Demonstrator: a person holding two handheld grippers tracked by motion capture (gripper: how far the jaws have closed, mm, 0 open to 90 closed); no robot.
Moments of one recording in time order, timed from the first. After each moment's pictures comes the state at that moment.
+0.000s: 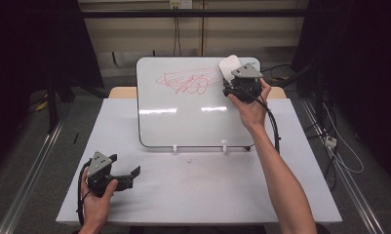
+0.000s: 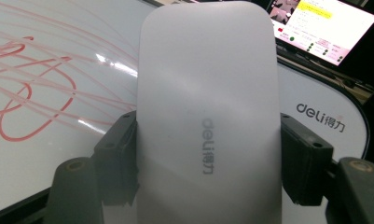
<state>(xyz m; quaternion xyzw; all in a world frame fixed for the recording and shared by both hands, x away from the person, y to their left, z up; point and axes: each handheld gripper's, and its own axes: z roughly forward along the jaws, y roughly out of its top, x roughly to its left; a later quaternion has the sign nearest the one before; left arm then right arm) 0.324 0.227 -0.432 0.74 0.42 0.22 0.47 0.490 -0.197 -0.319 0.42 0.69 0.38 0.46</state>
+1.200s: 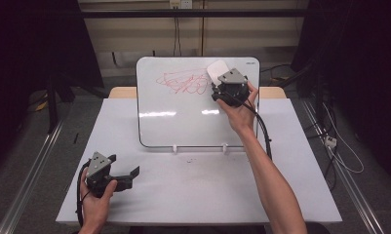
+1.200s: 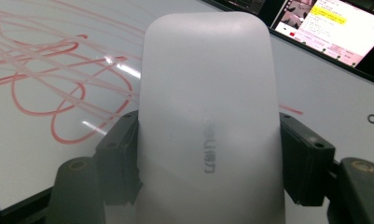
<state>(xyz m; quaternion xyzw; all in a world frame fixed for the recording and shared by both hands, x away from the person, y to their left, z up) 0.322 0.229 -0.431 0.74 0.43 0.22 0.47 0.490 -0.164 -0.333 0.40 0.70 0.38 0.46</state>
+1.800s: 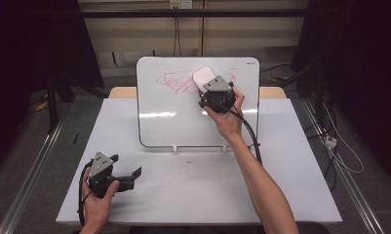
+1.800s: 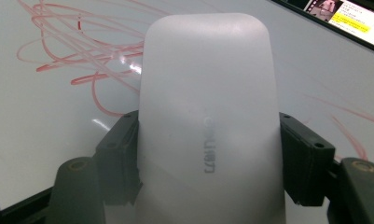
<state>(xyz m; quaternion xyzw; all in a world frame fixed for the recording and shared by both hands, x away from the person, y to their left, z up) 0.322 0.224 -0.432 0.75 0.42 0.22 0.47 0.482 -0.129 -0.346 0.38 0.72 0.38 0.45</state>
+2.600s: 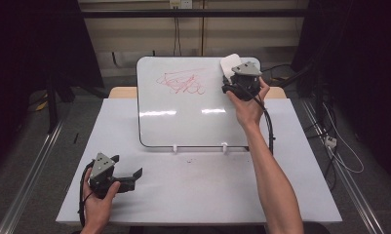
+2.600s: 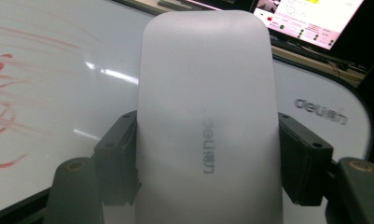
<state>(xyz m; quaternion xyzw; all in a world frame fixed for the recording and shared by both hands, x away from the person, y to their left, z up) 0.320 0.223 -0.433 0.75 0.41 0.22 0.47 0.497 -0.195 -0.319 0.46 0.66 0.38 0.45</state>
